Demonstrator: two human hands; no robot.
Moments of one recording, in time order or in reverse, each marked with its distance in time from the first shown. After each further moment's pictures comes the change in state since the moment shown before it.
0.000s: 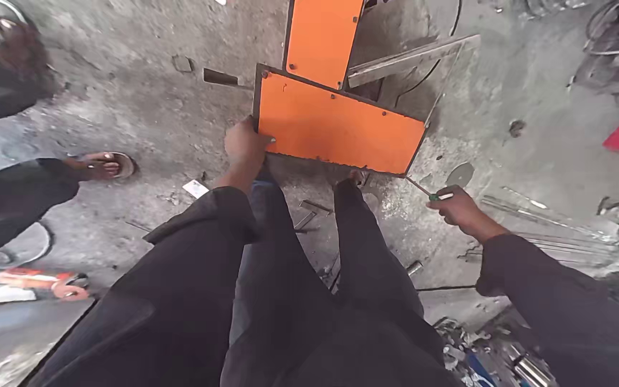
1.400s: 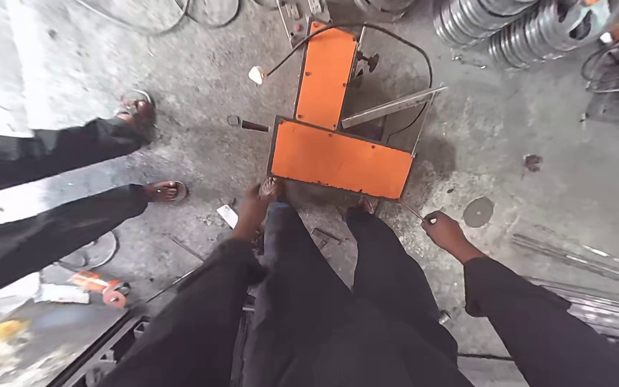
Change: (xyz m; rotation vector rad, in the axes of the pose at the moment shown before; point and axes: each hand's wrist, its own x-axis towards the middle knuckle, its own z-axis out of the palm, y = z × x) left_hand -0.114 -0.060 0.014 -0.166 0.042 -0.028; right_hand 0.017 0.046 0.000 -0.201 0.007 -0.155
